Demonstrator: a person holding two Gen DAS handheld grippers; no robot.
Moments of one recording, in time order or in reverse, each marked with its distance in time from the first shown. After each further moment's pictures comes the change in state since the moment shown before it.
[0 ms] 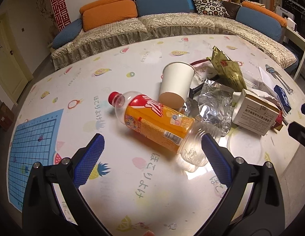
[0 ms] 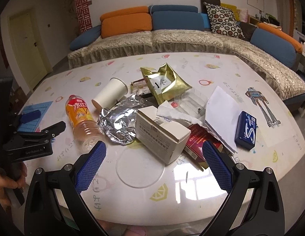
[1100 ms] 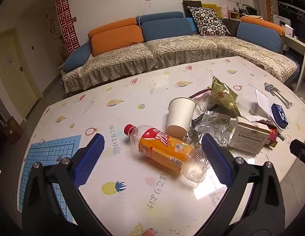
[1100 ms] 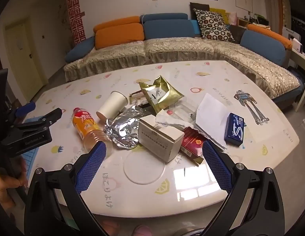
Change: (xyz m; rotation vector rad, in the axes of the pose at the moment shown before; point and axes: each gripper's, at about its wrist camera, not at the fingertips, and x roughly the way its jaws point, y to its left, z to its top) left arm -0.055 -0.002 0.023 0.036 -0.187 0.076; right arm -0.050 0.009 0.001 0.069 -0.056 -0.034
